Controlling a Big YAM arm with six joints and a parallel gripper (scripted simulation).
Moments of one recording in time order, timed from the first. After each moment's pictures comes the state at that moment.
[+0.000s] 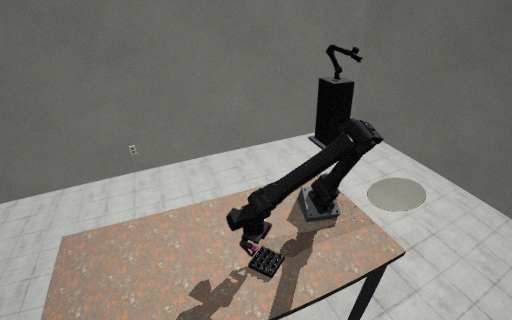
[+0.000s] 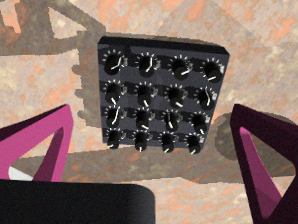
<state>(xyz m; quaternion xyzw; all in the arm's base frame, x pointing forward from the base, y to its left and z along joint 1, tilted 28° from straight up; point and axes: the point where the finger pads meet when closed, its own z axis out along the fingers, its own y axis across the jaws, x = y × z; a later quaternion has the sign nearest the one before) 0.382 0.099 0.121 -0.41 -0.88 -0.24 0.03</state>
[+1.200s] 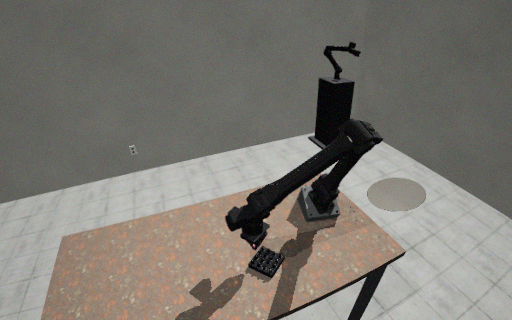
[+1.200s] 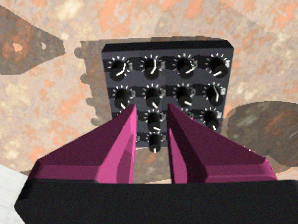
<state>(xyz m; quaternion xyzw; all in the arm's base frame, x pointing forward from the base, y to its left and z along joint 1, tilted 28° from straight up) 0.386 0.100 0.122 -0.46 -0.85 -0.24 0.05</state>
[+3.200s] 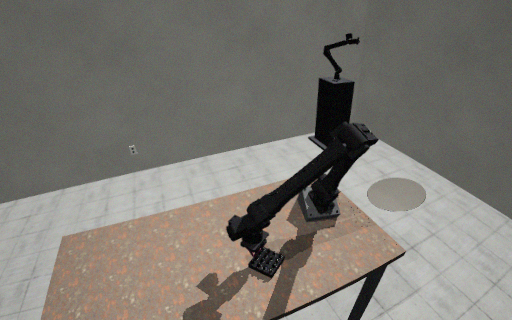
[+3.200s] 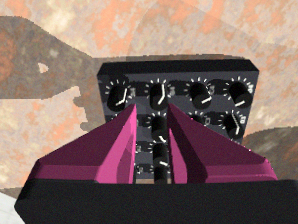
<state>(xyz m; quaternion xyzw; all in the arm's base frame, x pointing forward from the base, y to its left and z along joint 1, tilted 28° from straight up) 0.396 0.119 0.088 -0.46 -0.85 -0.24 0.04</state>
